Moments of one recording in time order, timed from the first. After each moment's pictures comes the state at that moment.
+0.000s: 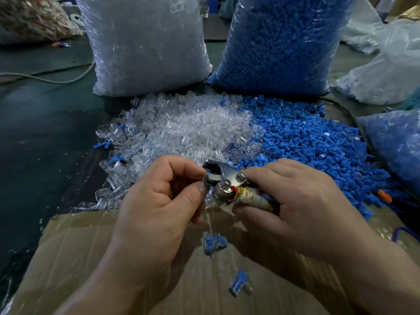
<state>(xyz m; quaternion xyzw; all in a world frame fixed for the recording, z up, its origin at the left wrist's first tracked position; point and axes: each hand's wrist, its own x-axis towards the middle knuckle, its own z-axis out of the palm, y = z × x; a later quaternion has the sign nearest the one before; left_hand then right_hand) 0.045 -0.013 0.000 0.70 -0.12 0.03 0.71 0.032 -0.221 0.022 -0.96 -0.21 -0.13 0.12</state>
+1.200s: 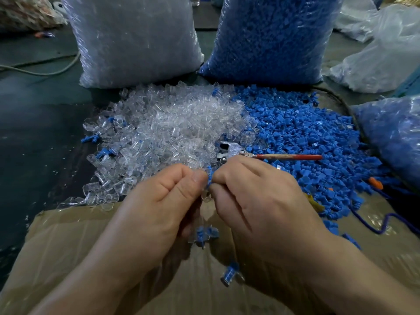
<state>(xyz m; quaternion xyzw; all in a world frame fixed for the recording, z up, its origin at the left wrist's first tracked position) 0.042 -0.014 0.002 0.74 -0.10 -0.11 0.66 0.026 -0.183 0.019 -0.92 -0.23 -0.18 0.24</state>
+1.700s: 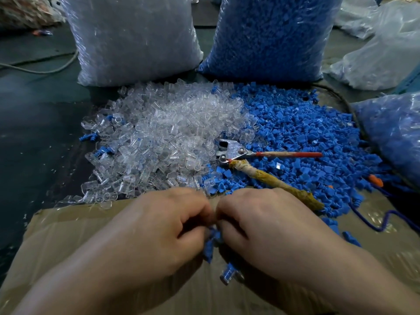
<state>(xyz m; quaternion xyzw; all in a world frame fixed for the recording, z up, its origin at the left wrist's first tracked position) 0.046 0.002 0.005 0.89 -0.34 -0.07 0.28 0.014 -0.188 0.023 -0.97 -0.20 0.08 0.14</state>
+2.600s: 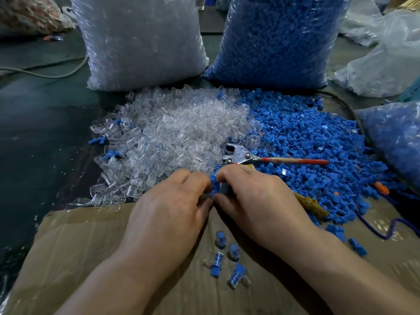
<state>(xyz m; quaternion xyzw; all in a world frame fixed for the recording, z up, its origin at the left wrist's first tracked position) 0.050 -0.017 -0.011 0.95 -0.20 0.08 0.22 0.044 -0.183 -0.004 -0.97 -0.15 -0.05 0.21</state>
